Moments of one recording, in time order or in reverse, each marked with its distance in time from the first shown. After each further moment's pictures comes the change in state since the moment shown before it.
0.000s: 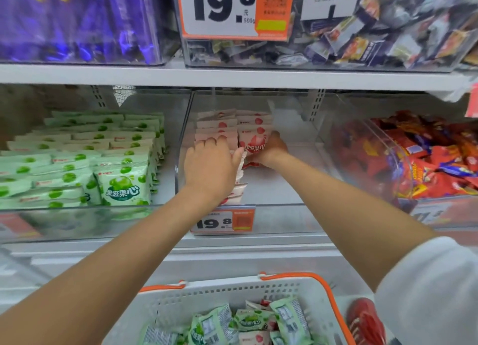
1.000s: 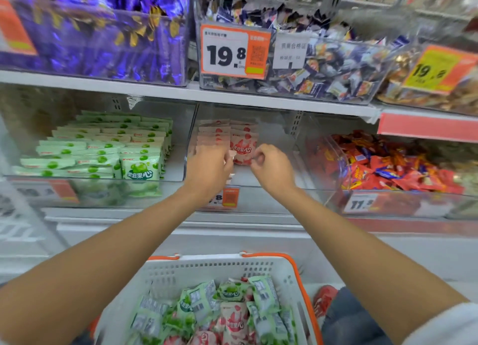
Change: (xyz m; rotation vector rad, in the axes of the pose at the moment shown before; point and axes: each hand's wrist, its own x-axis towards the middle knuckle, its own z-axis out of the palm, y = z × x) left_hand -0.053 0.005 -0.030 -0.378 0.165 0.029; right_hand -0.158 0.001 -0.064 -0.180 0.277 -0.441
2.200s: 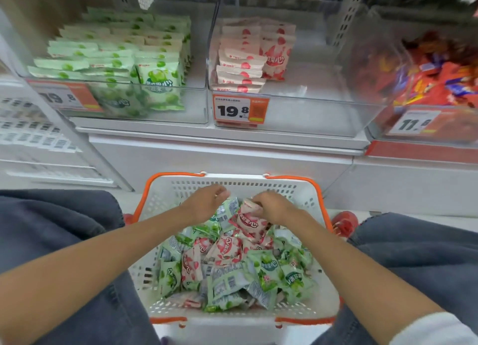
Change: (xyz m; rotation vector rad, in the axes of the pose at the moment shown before) left_hand -0.204 -0.100 0.073 -0.240 -0.827 -0.269; right_hand -0.198 0.062 0.114 -0.082 -1.035 -0.040
